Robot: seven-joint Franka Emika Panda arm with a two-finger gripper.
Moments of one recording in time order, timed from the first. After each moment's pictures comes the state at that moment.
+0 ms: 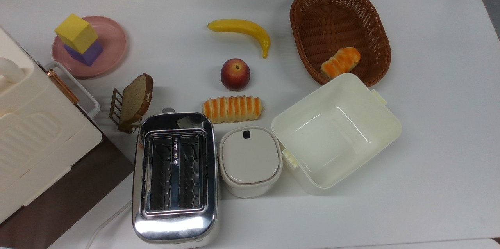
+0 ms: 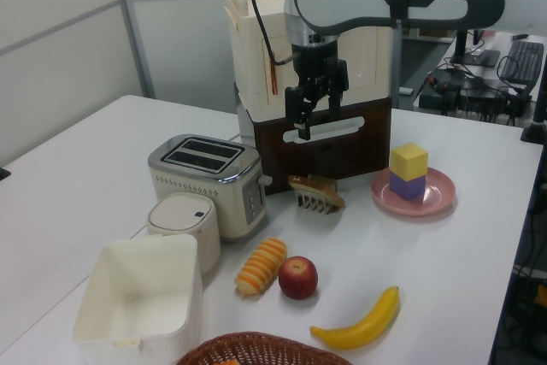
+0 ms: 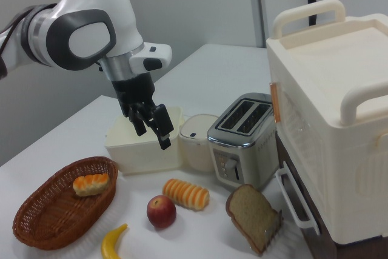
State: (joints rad) arm 0.03 0.09 -0.07 -1.48 -0.05 1.56 0.10
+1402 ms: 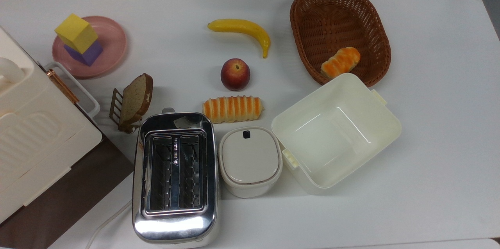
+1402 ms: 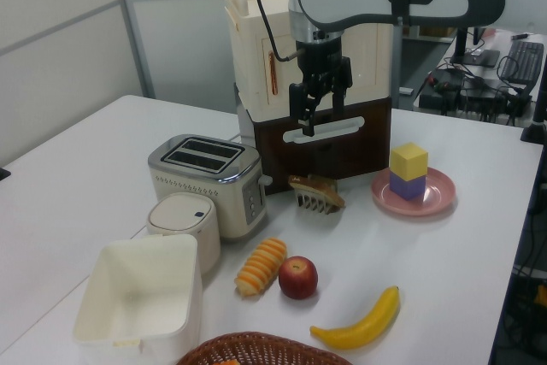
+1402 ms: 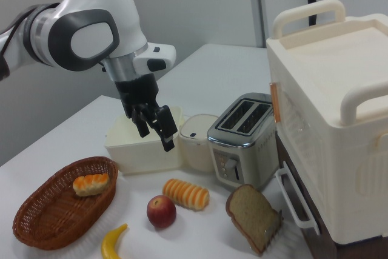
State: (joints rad) arm 0.01 0.09 -0.08 -1.48 -0.05 1.56 0.09
